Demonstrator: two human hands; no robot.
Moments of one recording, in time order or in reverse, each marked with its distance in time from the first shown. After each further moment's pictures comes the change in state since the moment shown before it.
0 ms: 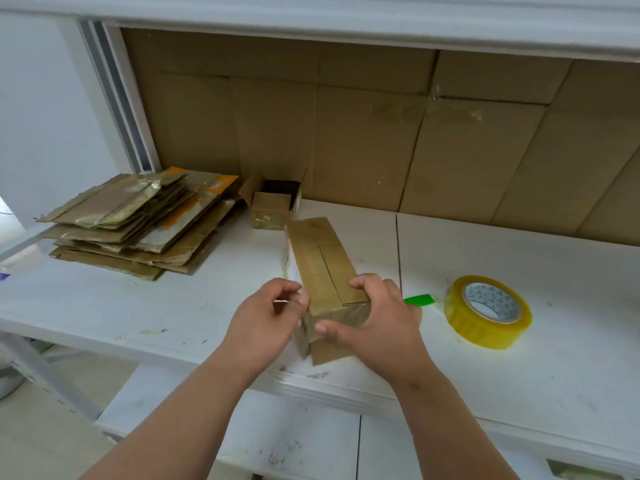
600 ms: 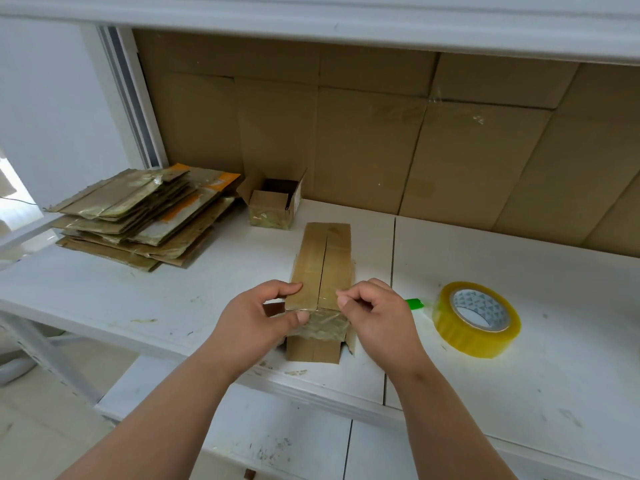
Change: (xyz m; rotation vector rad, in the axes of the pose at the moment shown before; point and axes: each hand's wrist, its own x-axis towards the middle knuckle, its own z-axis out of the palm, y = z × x) left_hand -0.010 0.010 0.014 -0.114 -0.041 -0.062; right_hand 0.013 0.026 -0.012 0.373 0.046 -0.126
